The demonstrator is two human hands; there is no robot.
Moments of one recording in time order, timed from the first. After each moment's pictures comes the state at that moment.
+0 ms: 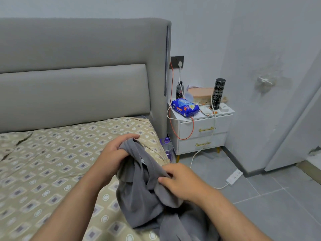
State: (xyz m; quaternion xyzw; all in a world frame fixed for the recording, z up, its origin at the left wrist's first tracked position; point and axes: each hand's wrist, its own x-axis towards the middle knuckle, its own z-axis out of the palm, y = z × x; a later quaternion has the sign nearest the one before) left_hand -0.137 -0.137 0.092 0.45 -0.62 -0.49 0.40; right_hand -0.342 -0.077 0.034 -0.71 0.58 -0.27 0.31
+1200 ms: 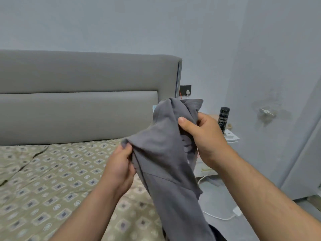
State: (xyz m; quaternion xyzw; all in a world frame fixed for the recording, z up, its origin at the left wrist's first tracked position) left_hand -0.141 -0.122 0.134 0.35 -0.37 -0.62 0.60; right_hand -0.331 -0.088 0.201 -0.50 0.50 -0.63 0.33
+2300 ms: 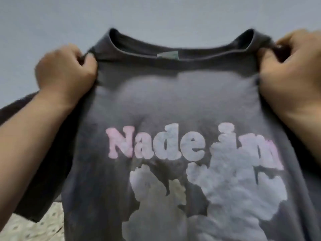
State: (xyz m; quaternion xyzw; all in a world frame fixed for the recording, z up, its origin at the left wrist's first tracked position) left_hand 0.077 -0.106 0.506 0.49 -0.52 0.37 0.59; right_hand -0.325 -0.061 0.491 -0.48 0.41 -0.70 -0.34
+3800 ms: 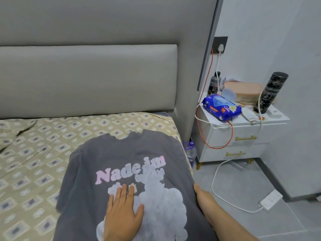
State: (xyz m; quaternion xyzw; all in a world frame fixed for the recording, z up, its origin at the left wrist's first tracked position) left_hand -0.075 -0.252 -0.197 0.69 -0.71 -0.11 0.01; right_hand -0.360 -0.273 -0.192 -0.17 0.73 -0.32 0.58
